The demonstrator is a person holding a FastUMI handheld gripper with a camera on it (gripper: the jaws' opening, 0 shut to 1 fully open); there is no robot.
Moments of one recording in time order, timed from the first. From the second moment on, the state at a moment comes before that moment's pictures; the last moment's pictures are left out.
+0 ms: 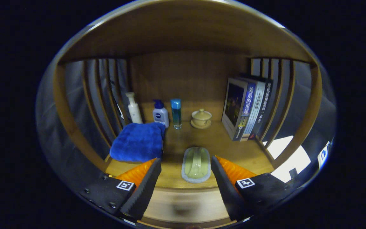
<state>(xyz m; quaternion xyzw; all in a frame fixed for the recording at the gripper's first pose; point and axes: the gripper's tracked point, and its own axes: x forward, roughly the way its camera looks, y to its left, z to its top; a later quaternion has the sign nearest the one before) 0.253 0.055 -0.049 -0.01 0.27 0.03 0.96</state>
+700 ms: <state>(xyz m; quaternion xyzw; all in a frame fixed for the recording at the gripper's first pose) 0.080 0.039 -0.018 -0.05 0.13 0.06 0.99</state>
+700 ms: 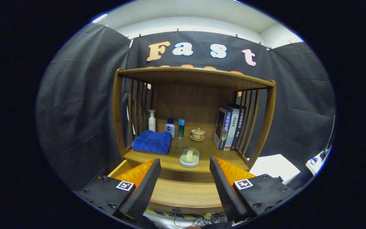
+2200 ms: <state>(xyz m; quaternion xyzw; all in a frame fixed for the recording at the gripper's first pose) 0.035 0.037 -0.220 -0.01 0.09 -0.01 1.00</state>
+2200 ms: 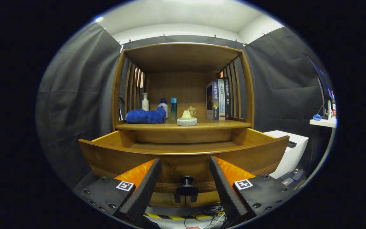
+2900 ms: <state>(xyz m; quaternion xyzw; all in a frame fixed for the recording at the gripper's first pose) 0.058 0.033 -0.243 0.02 0.13 0.00 0.99</state>
